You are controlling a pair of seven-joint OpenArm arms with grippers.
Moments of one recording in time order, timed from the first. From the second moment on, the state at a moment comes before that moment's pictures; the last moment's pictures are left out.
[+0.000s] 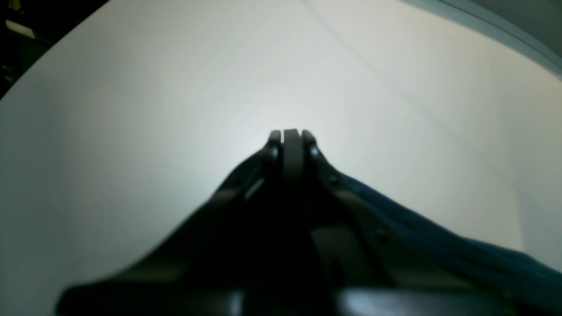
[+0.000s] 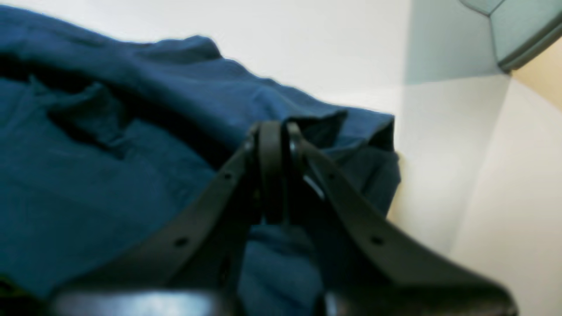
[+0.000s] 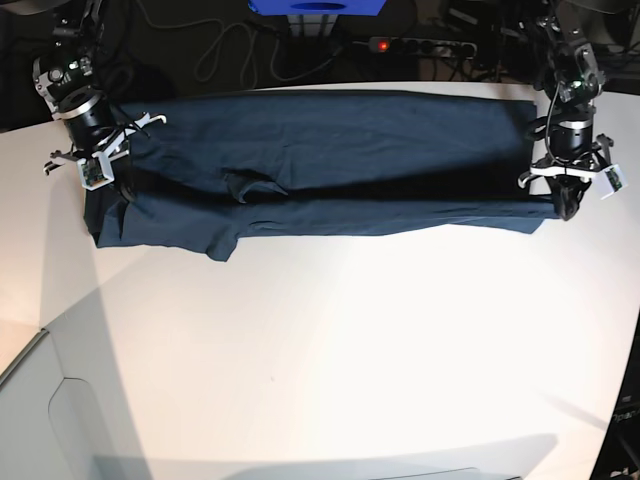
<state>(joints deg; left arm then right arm) 25.2 -12.4 -30.1 105.5 -32.6 -5.3 19.9 -30.3 11.4 23.3 108.2 4.6 33.6 -14.3</state>
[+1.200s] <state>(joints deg) 25.2 -12.3 -30.1 101.7 -32.6 -5.3 19.9 -33.9 11.4 26.9 103.5 4.6 33.6 -13.0</state>
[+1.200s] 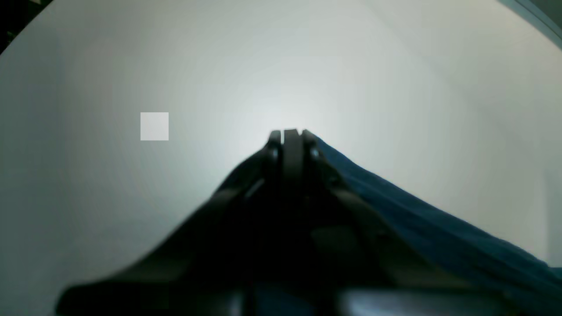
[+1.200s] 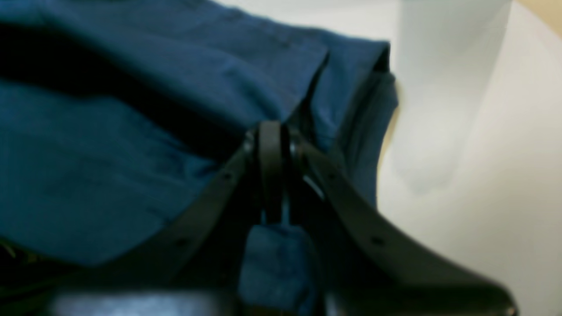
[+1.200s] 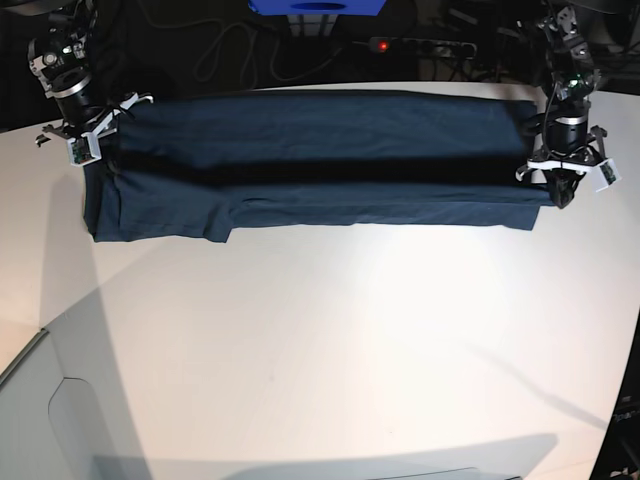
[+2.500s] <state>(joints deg) 24.9 -11.4 -30.0 99.7 -32.6 -5.3 20.1 -35.9 10.9 25.2 102.0 4.2 36.4 -12.2</state>
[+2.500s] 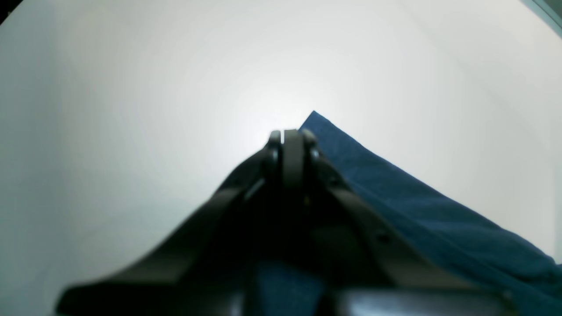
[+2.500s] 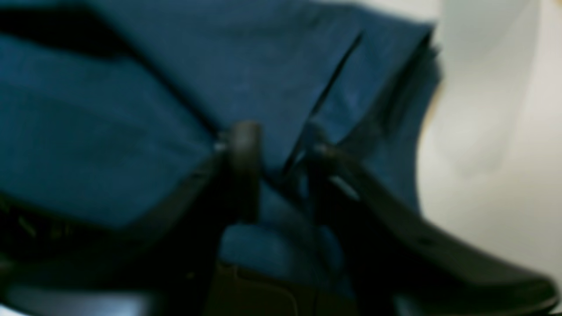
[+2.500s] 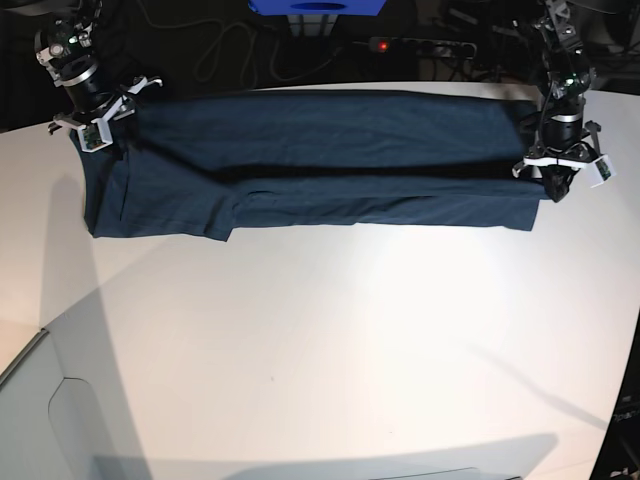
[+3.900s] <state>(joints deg) 27.4 -10.6 -30.1 105.5 -32.6 -5.3 20.3 -35.0 11.1 28.9 107.2 4.4 40.1 -12.4</state>
